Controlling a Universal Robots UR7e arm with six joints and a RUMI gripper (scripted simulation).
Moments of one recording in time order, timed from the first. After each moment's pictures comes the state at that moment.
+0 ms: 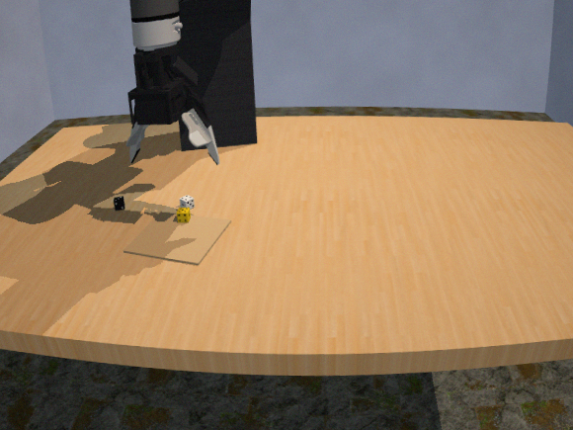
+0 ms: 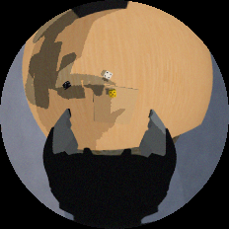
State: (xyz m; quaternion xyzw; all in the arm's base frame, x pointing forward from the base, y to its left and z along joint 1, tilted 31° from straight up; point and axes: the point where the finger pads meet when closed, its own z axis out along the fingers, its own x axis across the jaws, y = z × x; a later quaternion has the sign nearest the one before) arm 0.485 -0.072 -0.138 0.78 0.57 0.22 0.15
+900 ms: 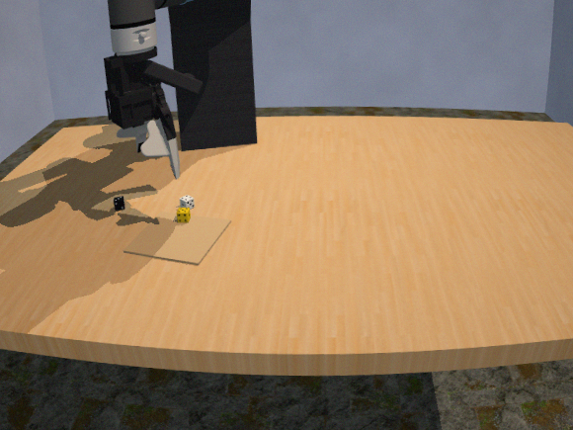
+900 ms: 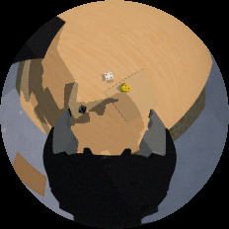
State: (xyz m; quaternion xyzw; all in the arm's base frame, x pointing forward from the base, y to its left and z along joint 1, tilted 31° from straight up) arm 0.471 -0.102 -0.155 0.93 0.26 0.25 0.06
